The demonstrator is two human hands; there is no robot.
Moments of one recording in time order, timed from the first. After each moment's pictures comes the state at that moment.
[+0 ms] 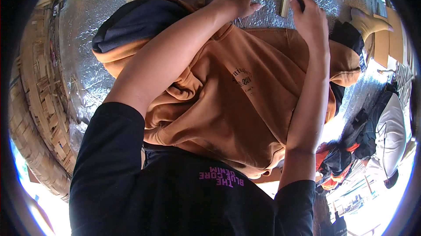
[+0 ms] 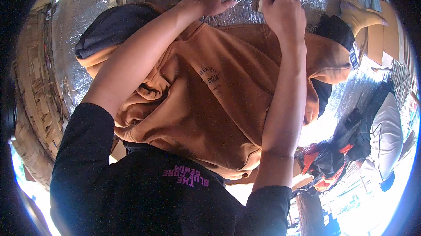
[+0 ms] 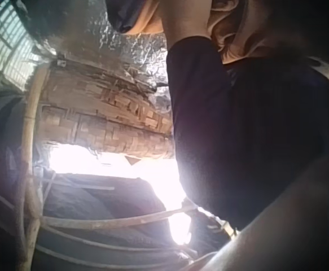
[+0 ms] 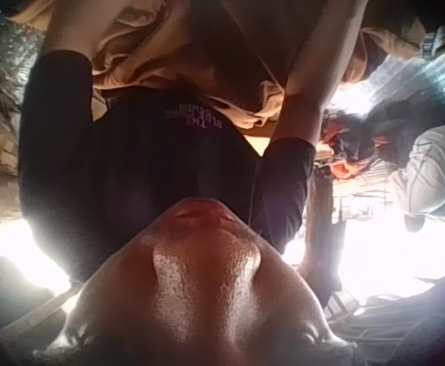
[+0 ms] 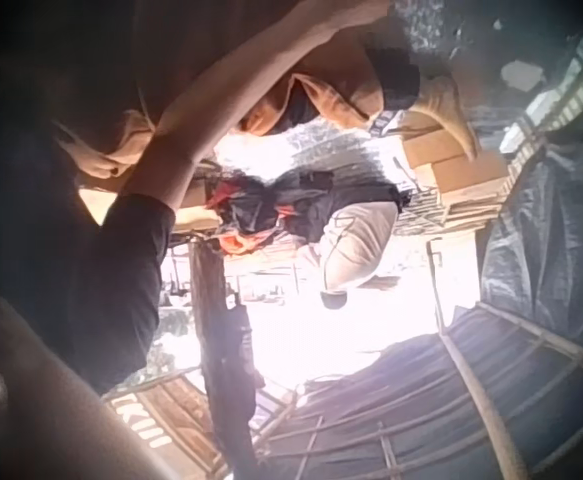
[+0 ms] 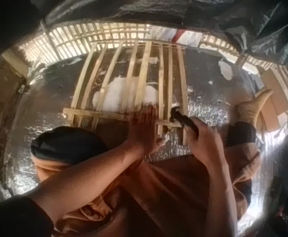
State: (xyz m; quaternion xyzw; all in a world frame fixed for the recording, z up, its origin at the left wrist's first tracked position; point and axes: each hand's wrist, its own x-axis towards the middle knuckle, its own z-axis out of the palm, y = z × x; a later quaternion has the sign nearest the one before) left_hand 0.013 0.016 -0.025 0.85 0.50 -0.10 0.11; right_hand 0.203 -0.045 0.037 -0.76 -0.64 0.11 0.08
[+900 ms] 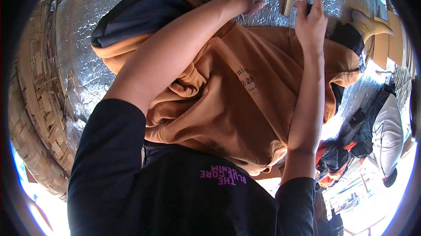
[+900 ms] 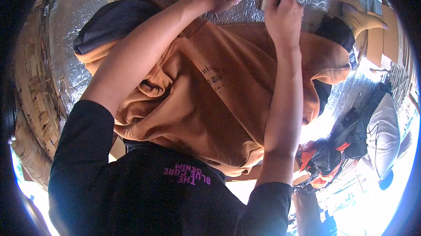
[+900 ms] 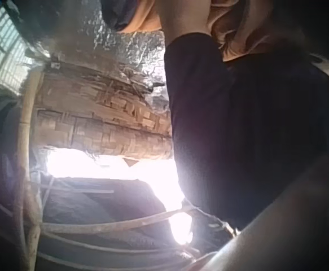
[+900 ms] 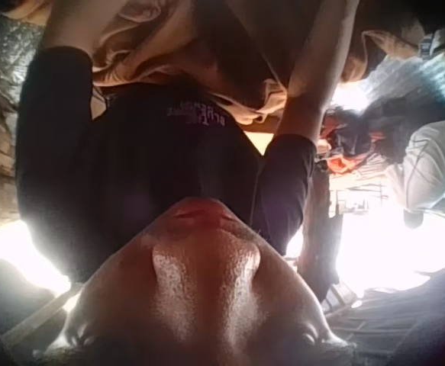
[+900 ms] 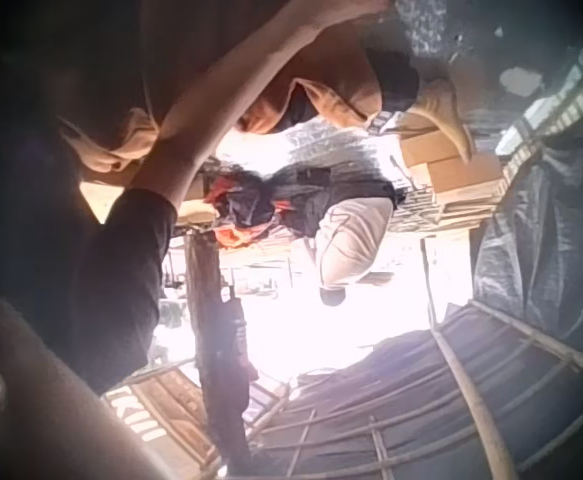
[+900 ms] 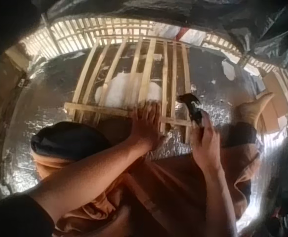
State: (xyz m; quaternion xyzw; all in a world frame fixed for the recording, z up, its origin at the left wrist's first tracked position) left_hand 0.008 0.007 -0.023 0.84 0.52 -0.09 -0.06; right_hand 0.180 -0.053 0.030 -0.71 -0.62 0.14 0.29
